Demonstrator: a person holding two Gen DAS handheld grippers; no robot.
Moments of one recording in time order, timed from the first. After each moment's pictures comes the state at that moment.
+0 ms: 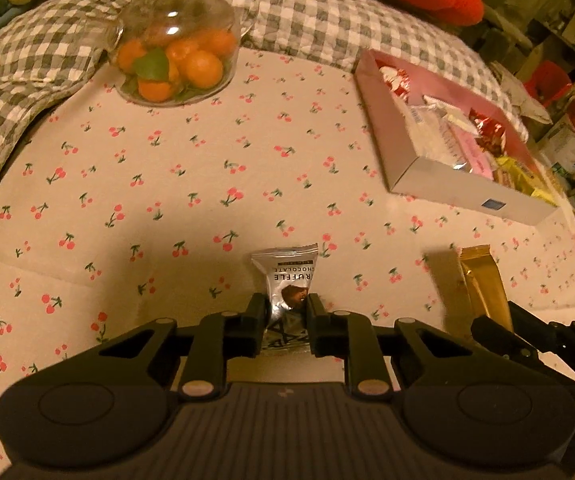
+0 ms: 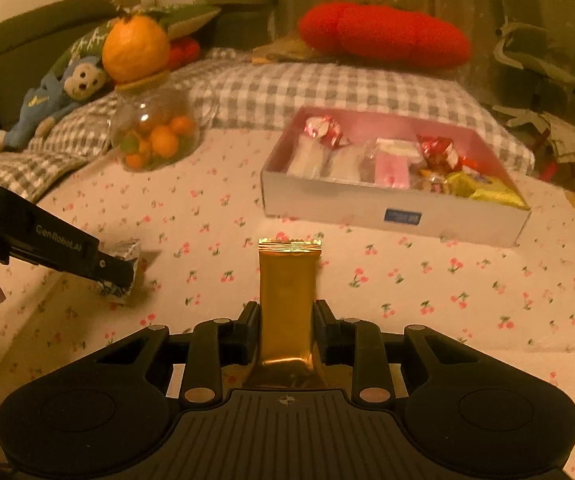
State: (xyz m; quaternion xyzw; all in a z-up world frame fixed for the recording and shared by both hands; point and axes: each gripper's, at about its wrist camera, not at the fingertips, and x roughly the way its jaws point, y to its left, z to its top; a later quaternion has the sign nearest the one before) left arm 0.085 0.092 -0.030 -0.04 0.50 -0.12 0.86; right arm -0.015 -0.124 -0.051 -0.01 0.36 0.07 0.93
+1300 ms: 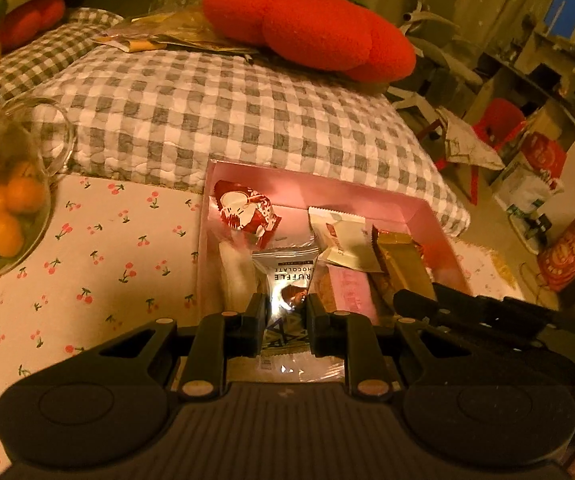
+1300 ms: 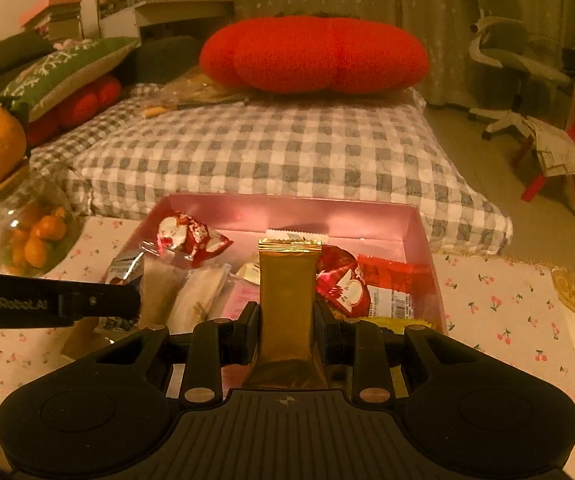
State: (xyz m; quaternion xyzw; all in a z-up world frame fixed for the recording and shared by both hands) left arm 0.184 -0.042 -0.004 -0.06 0.42 -0.18 0.88; right arm 0.150 -0.236 -0.027 0.01 0.36 0.04 0.93
